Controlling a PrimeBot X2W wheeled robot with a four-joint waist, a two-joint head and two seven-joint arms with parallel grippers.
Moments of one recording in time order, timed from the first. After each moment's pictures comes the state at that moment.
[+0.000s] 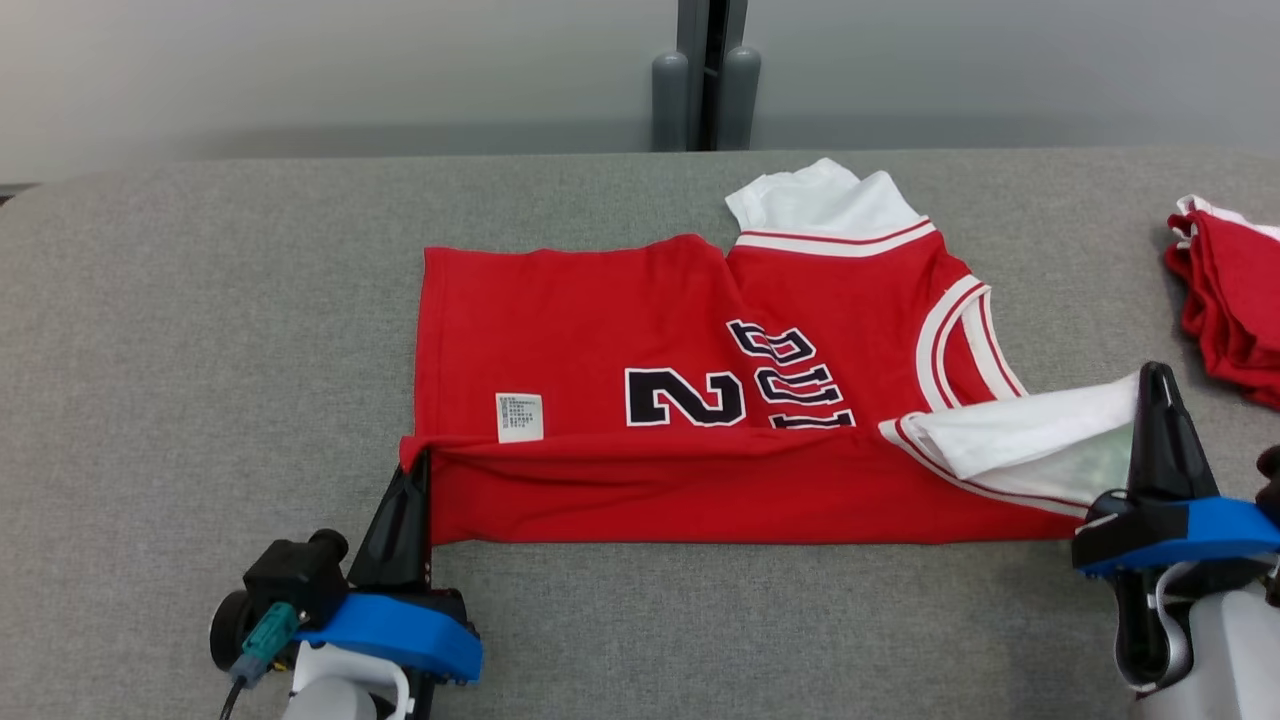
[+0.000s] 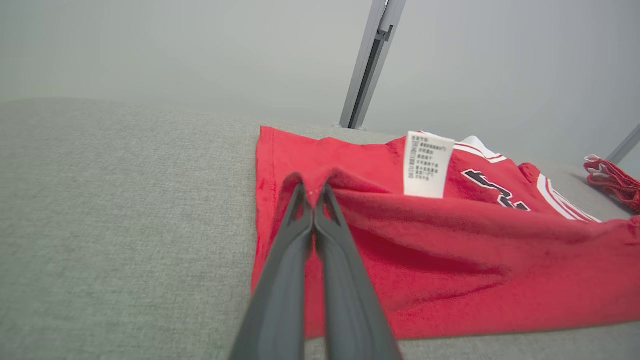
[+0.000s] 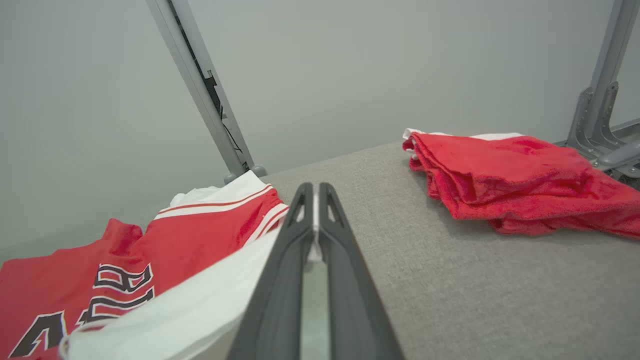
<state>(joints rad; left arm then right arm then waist) -0.13 0.05 -0.13 0.38 -0.26 -0.13 -0.26 -0.27 -0.07 -0.24 0.42 0.26 0.13 -0.26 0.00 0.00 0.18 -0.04</state>
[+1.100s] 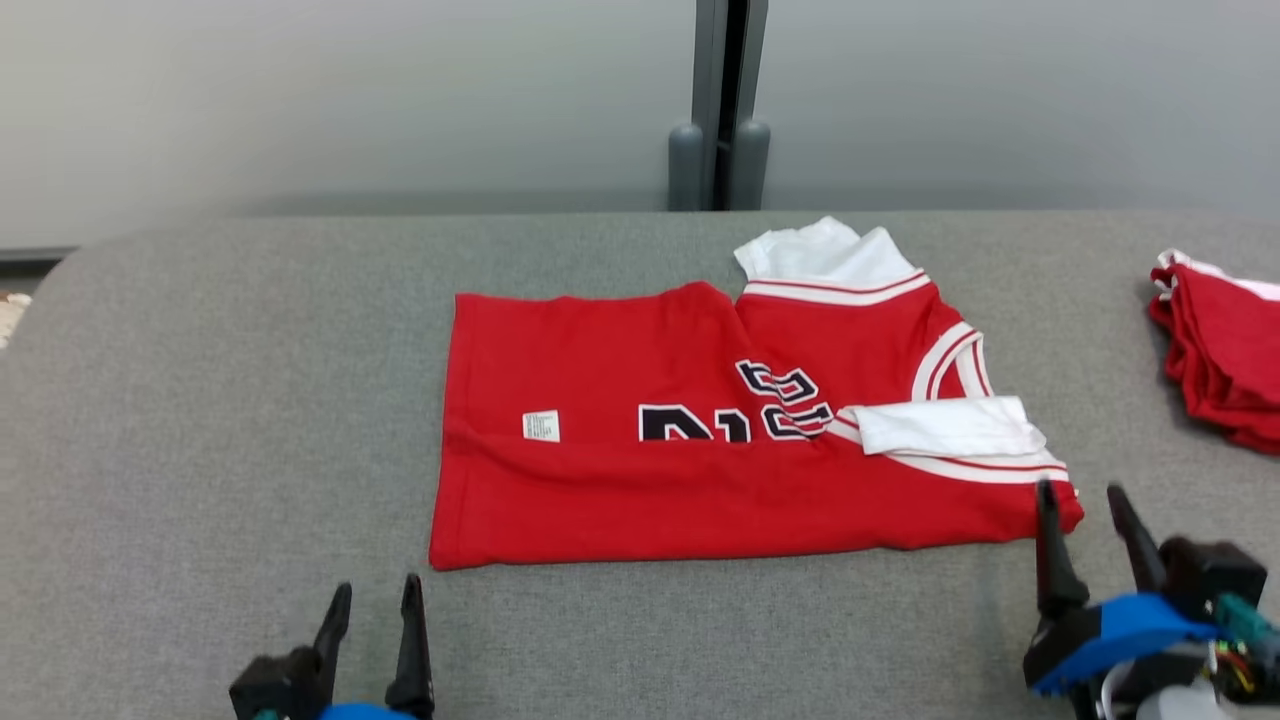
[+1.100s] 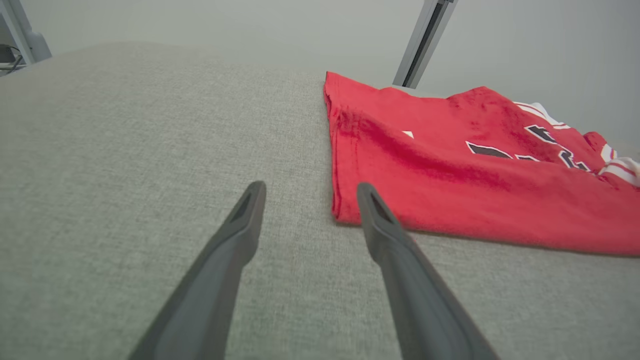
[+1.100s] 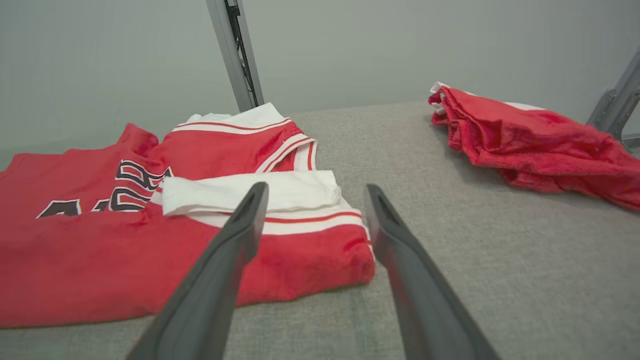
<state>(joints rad) -0.03 0.05 -0.07 0.47 -0.27 -0.10 -0.26 -0.22 -0.05 -0.20 0.54 0.08 0.13 -0.26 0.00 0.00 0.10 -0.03</state>
